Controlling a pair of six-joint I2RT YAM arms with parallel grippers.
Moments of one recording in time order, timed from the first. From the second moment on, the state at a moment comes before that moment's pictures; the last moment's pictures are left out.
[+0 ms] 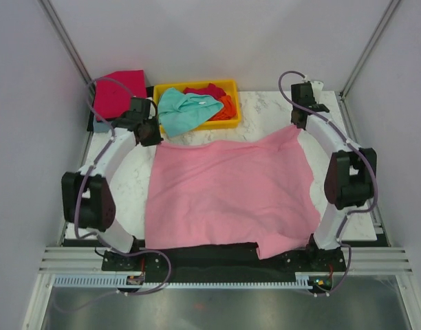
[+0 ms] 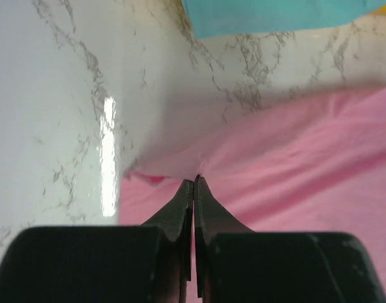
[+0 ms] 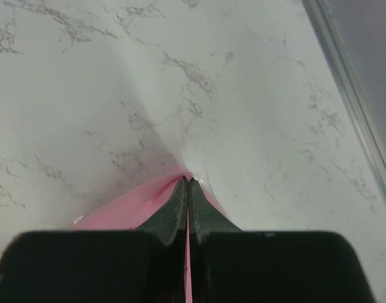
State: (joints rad) left arm -0.18 1.56 1.31 -0.64 -0.02 -0.32; right arm 0.12 1.81 1.51 -0.48 0.51 0.31
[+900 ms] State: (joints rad) left arm -0.08 1.72 1.39 -0.57 -0.11 -0.36; right arm 0.01 2.22 1.88 -0.42 0.19 0.38
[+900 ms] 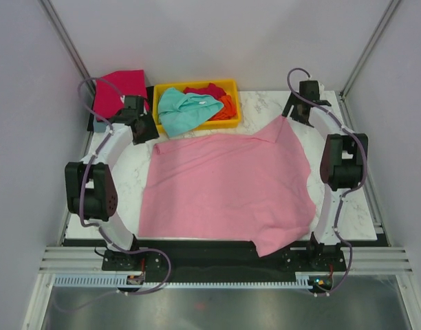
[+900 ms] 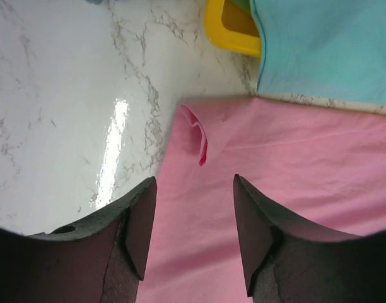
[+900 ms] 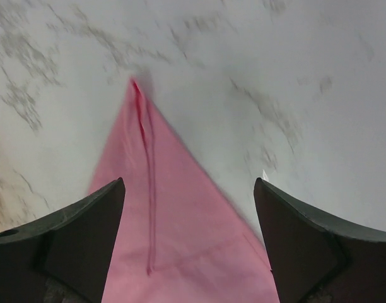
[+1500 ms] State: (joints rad) left arm -0.15 1.81 1.25 -0.48 -0.15 -0.47; right arm 0.04 1.33 0.91 -0.38 0.00 0.50
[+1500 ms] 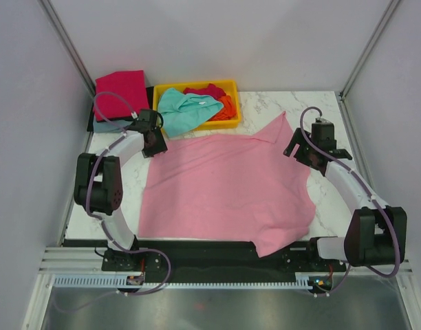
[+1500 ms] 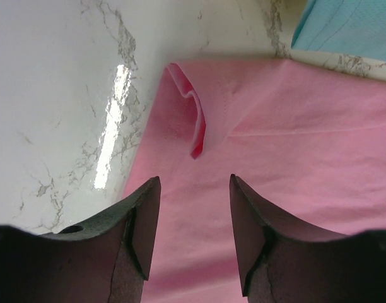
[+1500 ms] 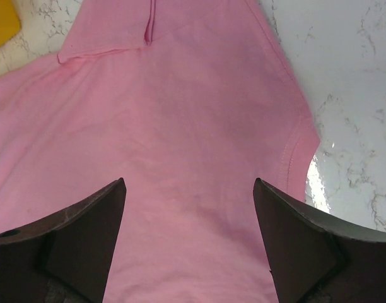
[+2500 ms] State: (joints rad) left arm -0.12 1.95 1.52 -0.41 -0.23 -0.49; right arm 0.04 1.26 0.91 -0.43 -0.03 0.44
